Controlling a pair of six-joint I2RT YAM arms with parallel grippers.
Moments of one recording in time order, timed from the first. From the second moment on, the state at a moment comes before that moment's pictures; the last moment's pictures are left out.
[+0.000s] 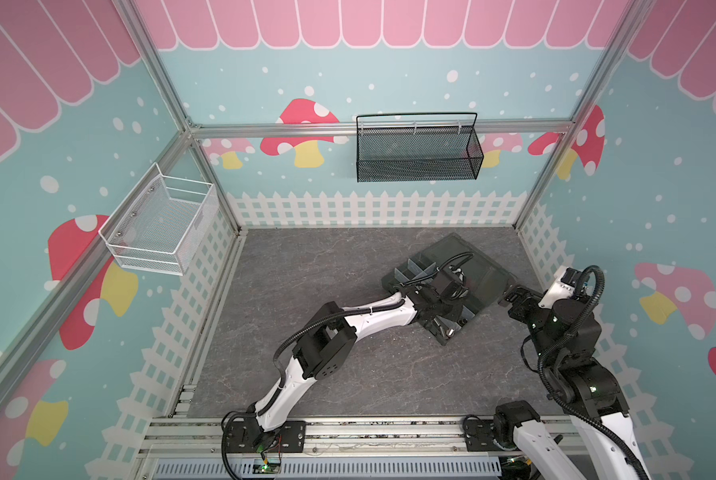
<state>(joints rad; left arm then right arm) -0.99 2.30 1.89 -0.33 0.08 -0.49 0.19 0.56 0.88 -0.57 0.35 0.41</state>
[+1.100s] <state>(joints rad) -0.94 1.70 1.25 -0.42 -0.11 -0.62 0.19 0.61 0.87 -0.54 0.35 0.41</state>
